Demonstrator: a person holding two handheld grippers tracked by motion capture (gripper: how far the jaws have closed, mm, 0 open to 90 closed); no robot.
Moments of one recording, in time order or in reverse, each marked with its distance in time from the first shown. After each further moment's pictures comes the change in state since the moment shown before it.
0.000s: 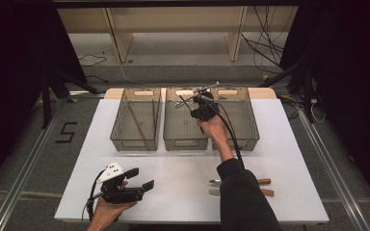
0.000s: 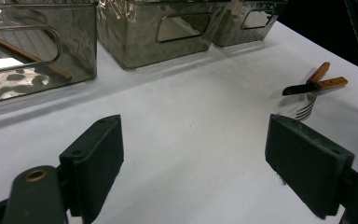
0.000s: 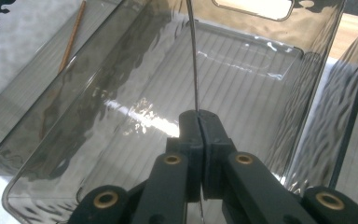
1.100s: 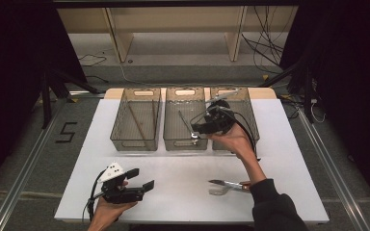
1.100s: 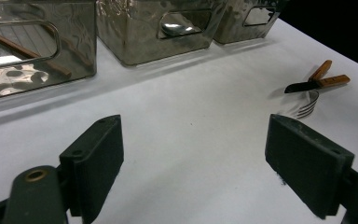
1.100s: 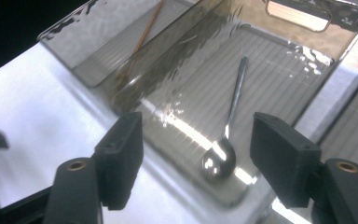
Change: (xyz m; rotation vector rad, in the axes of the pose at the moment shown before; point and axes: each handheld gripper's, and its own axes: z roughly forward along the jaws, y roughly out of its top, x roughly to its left) left arm 0.000 -0.001 0.002 0.007 0.003 -0.004; right arm 0.001 -0.040 -0.081 -0.058 0.186 -0.172
